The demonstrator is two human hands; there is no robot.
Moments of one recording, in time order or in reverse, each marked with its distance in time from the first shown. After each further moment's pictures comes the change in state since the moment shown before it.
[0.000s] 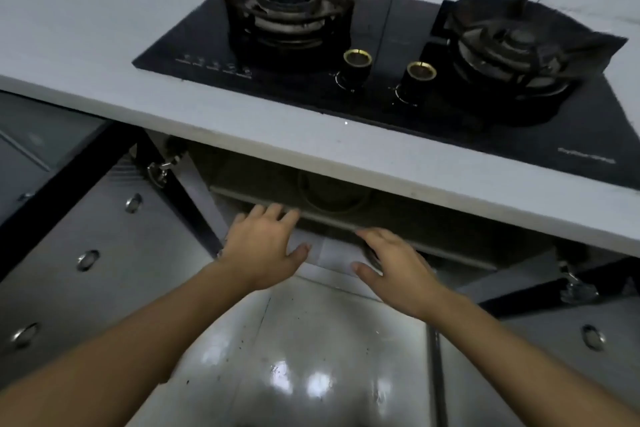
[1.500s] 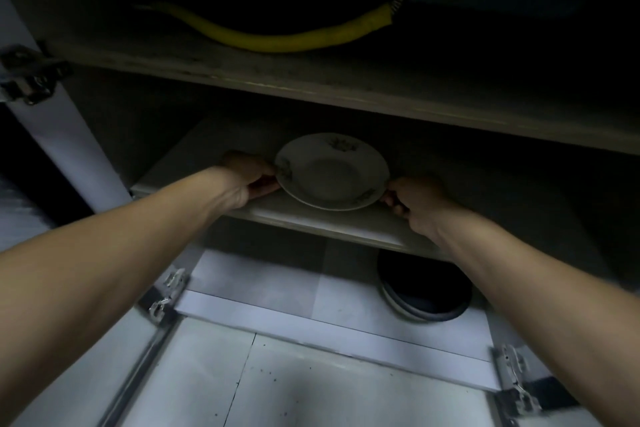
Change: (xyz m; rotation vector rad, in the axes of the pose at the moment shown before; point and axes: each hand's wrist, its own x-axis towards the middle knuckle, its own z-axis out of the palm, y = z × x) left_hand 0.208 -0.081 0.197 -1.581 0.067 -0.698; right_hand 0.212 0.168 0.126 0.883 0.416 0.702
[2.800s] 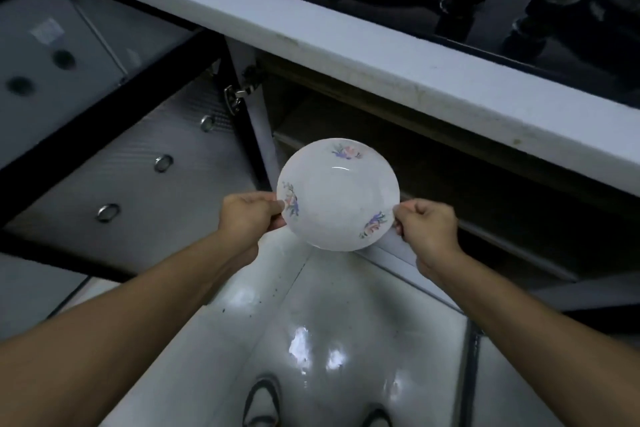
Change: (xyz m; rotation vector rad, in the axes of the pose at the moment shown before) left_hand -0.305 0.028 -0.094 -0.069 0.470 -0.066; right_hand -0.251 -0.056 -0.034 -0.114 -0.187 -0.110
